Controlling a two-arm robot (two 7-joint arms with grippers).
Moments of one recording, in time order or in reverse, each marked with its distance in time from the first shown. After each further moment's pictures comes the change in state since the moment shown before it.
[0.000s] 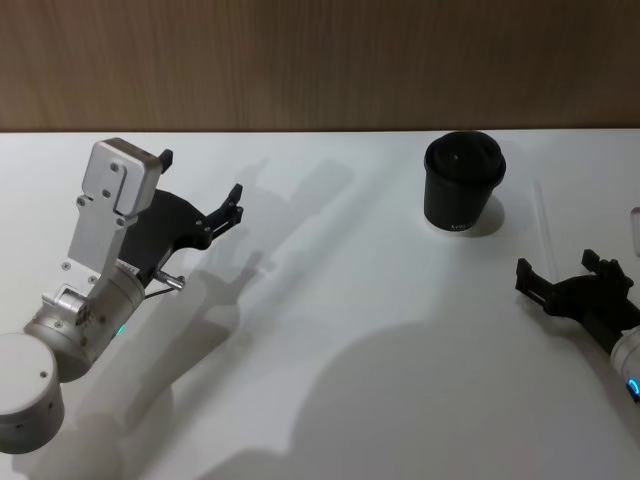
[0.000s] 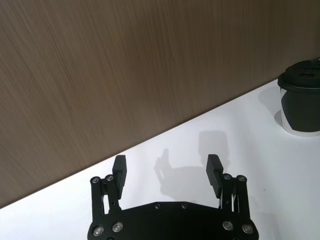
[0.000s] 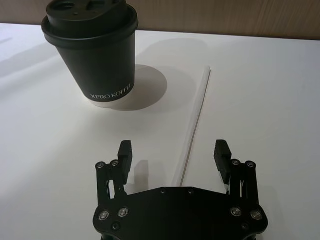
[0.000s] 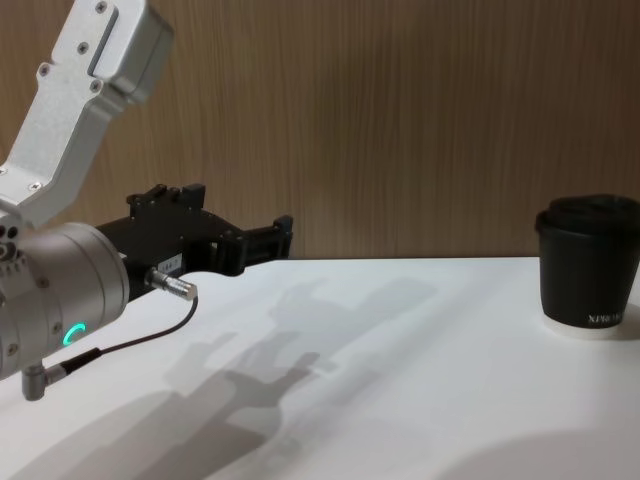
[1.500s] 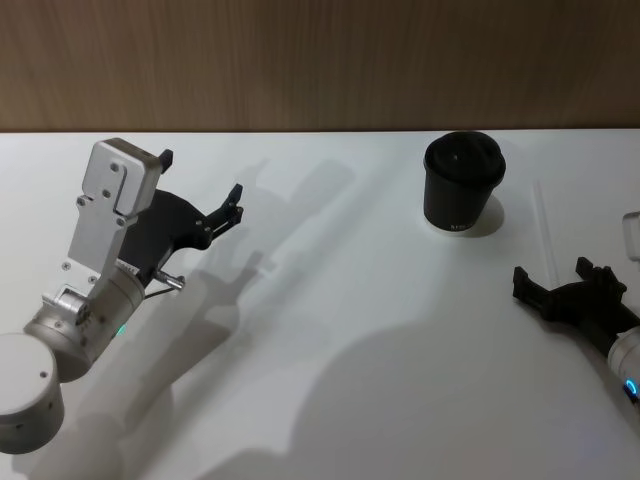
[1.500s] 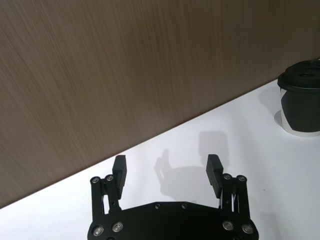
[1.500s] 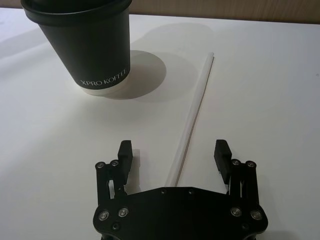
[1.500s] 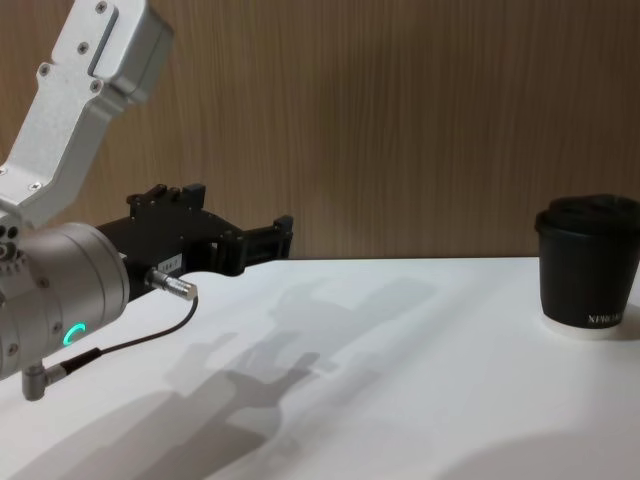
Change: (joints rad) left arm 0.000 0.000 0.000 0.000 0.000 0.000 0.000; right arm 0.037 -0.013 0.011 0.080 -0.022 0.001 0.063
